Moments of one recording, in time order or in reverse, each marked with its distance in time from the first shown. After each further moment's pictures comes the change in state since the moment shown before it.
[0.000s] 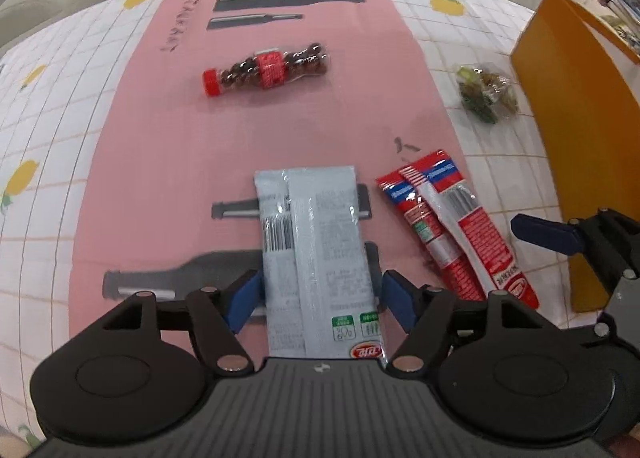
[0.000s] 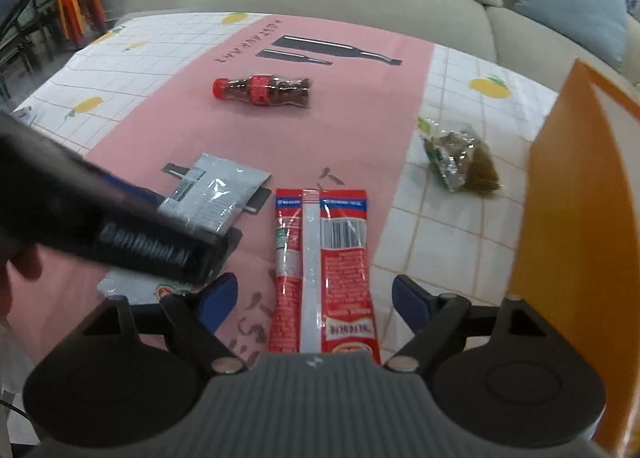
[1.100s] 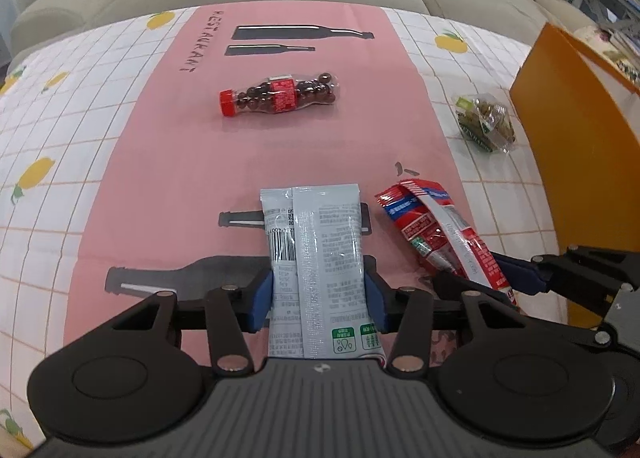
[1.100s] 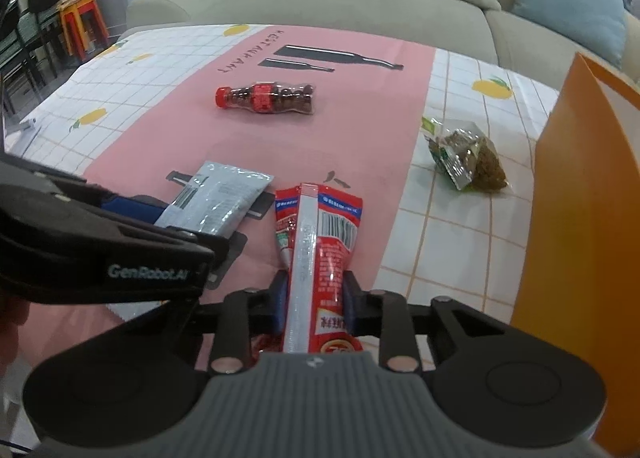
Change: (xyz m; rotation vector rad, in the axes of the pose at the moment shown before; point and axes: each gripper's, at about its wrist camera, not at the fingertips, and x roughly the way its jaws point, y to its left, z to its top) left arm -0.014 0.000 -0.013 -0.051 -0.139 -0.002; right arm 0.001 0.000 -0.003 0.034 -0.037 0.021
